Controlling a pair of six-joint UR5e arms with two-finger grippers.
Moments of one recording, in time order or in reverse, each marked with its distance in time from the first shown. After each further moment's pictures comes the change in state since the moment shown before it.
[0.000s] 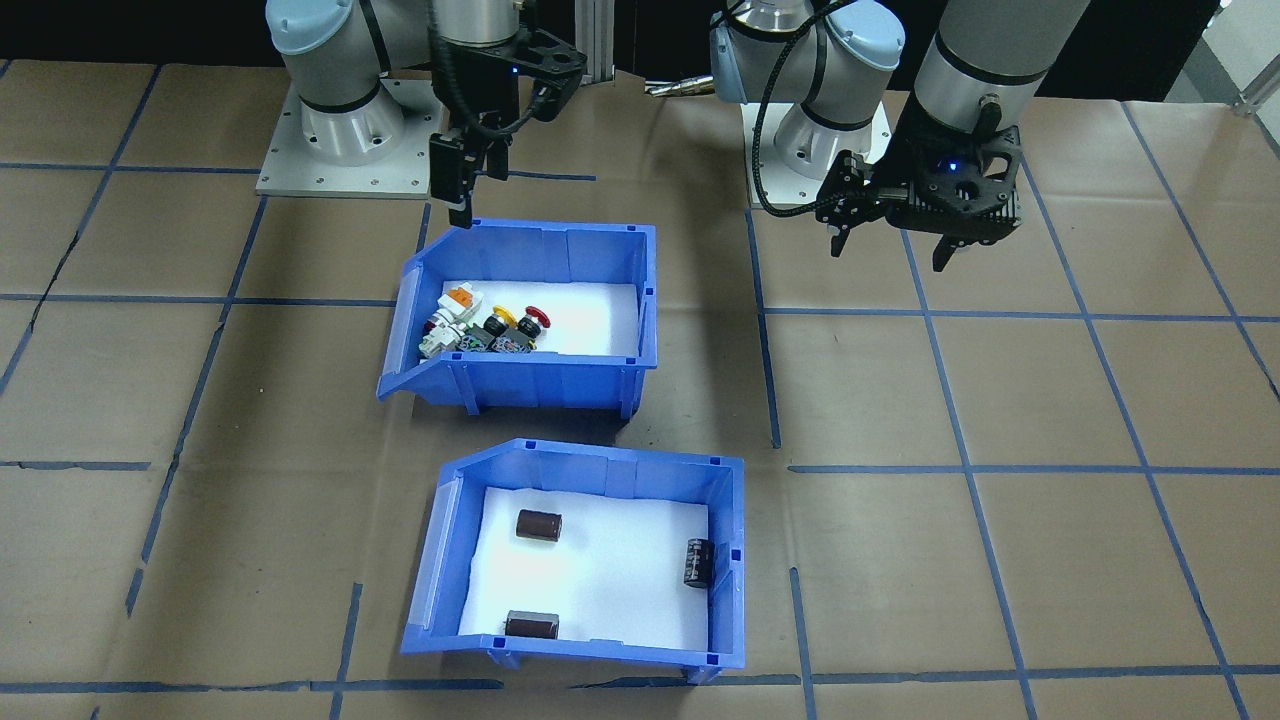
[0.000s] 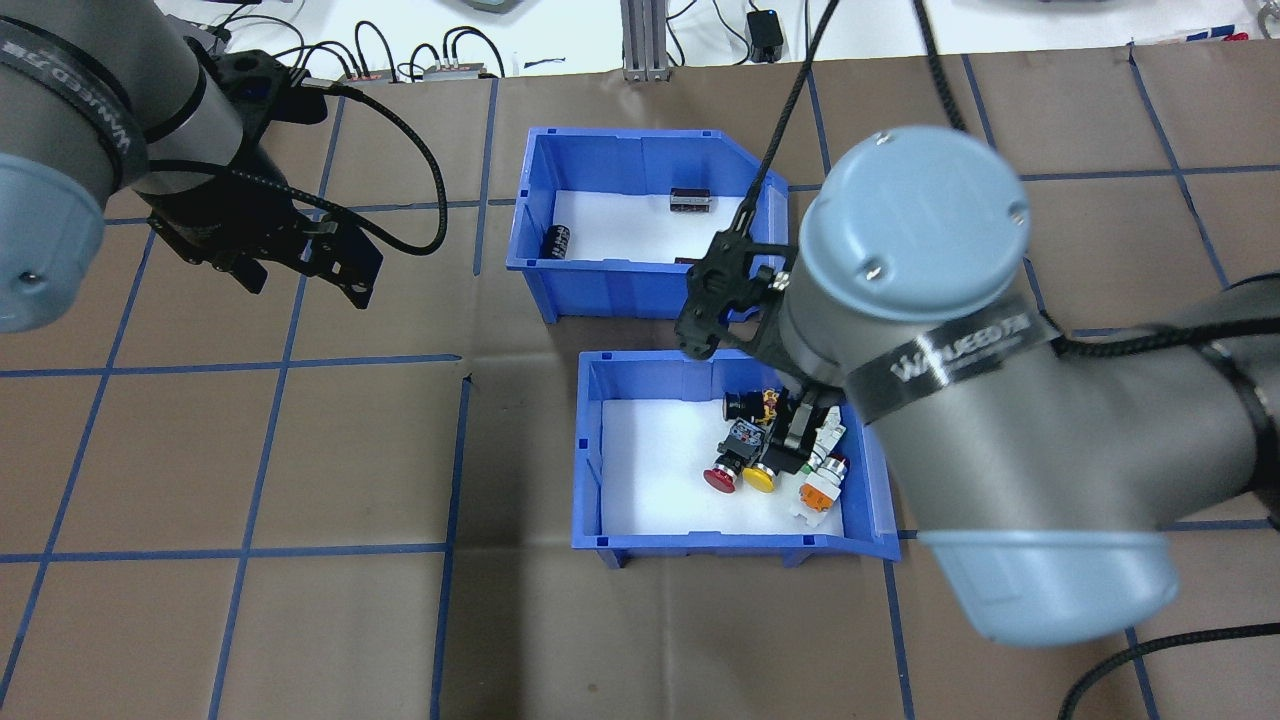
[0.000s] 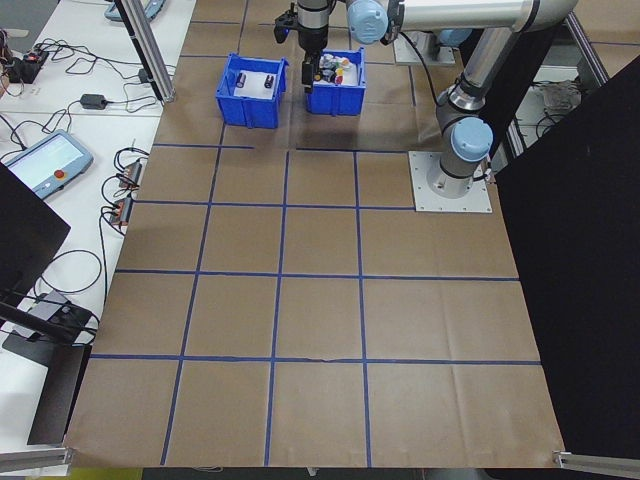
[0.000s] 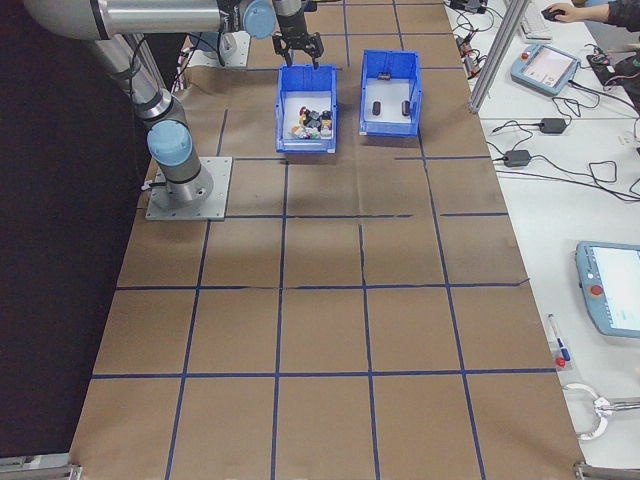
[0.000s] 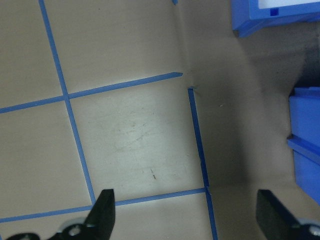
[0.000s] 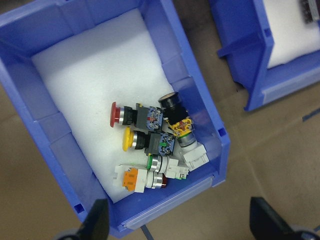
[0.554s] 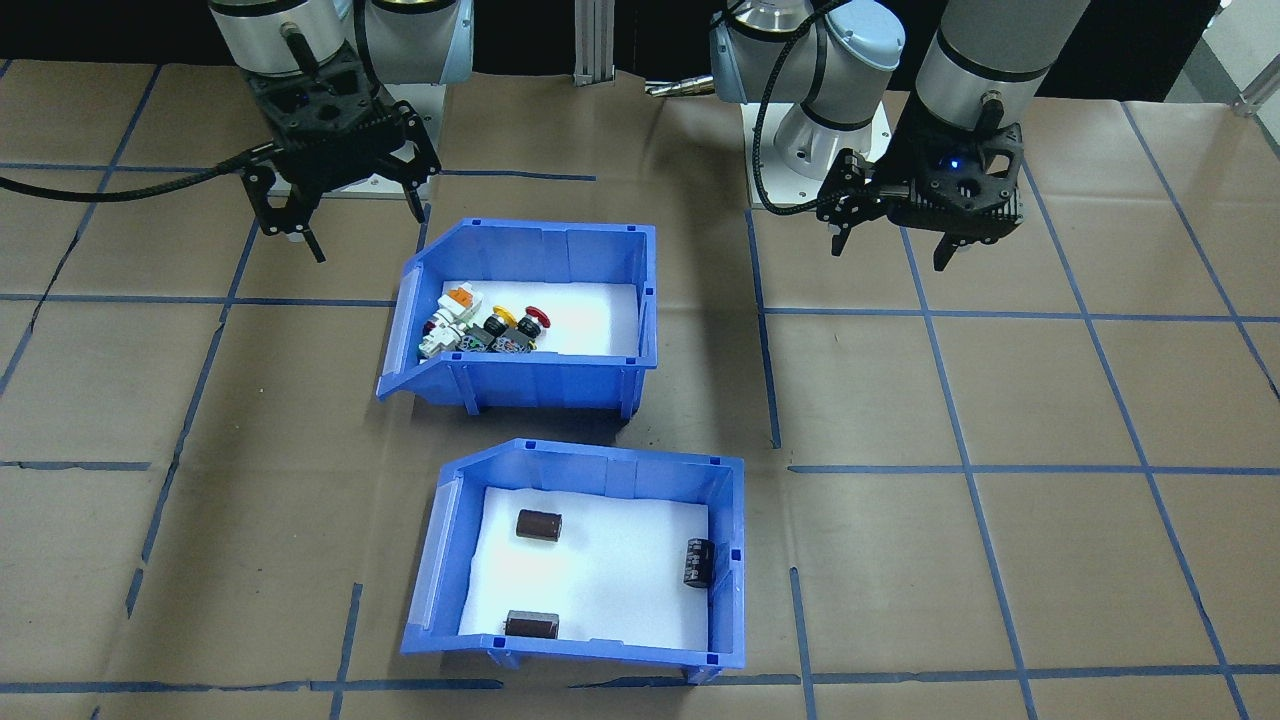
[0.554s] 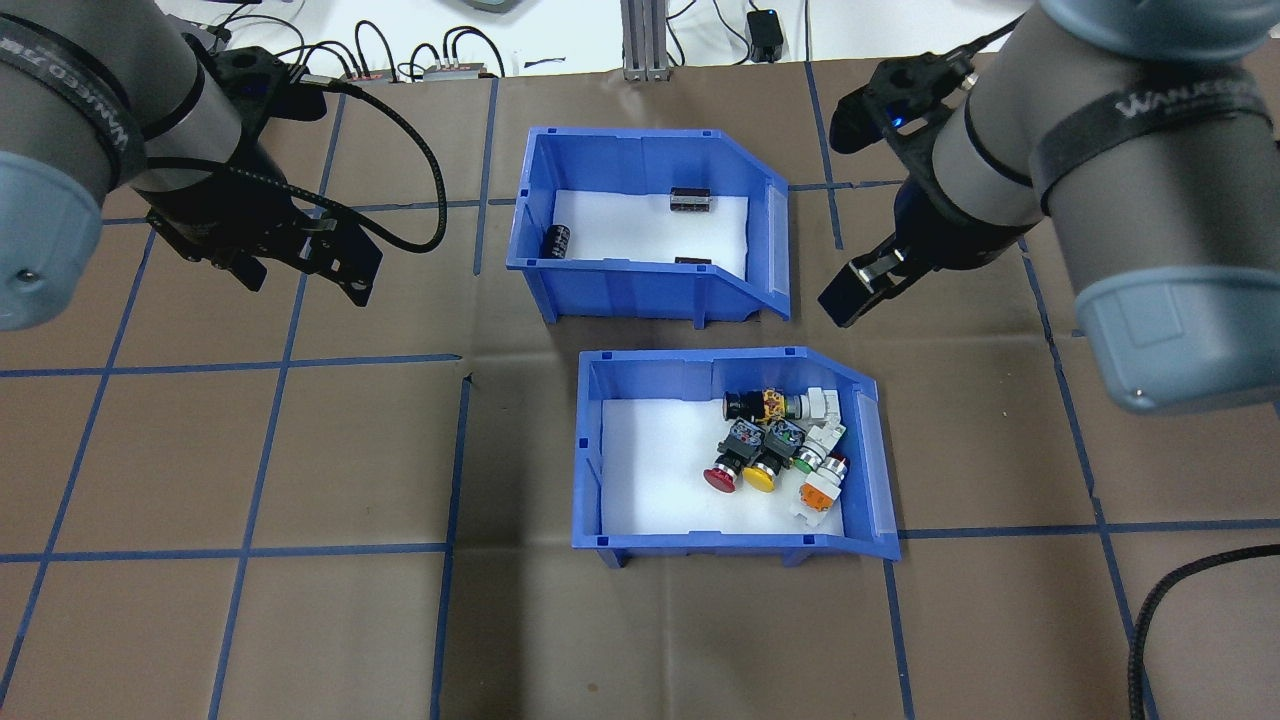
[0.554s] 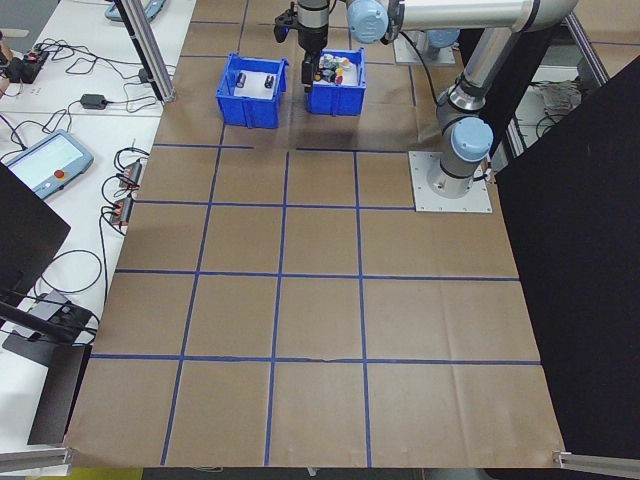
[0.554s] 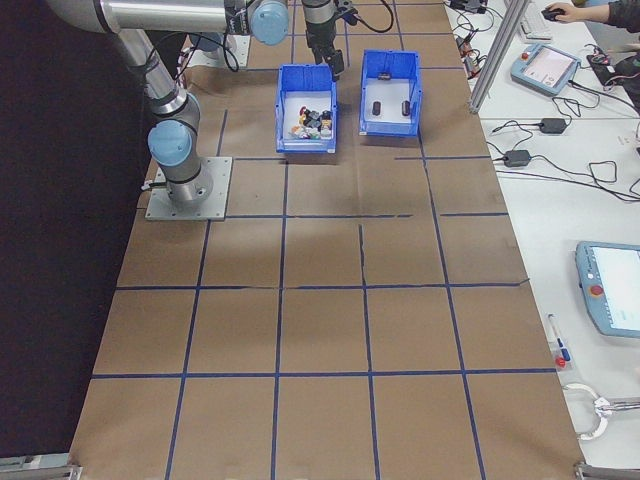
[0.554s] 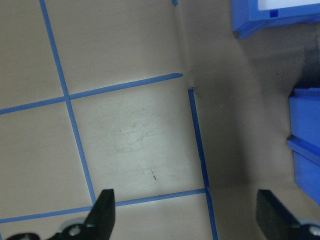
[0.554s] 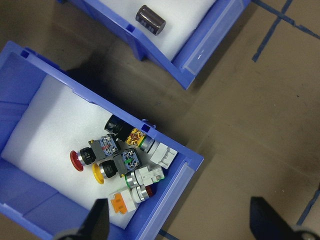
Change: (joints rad) left arm 0.000 0.000 0.003 0.000 -0.001 0.000; right arm -0.237 0.062 -0.146 0.104 0.129 0.305
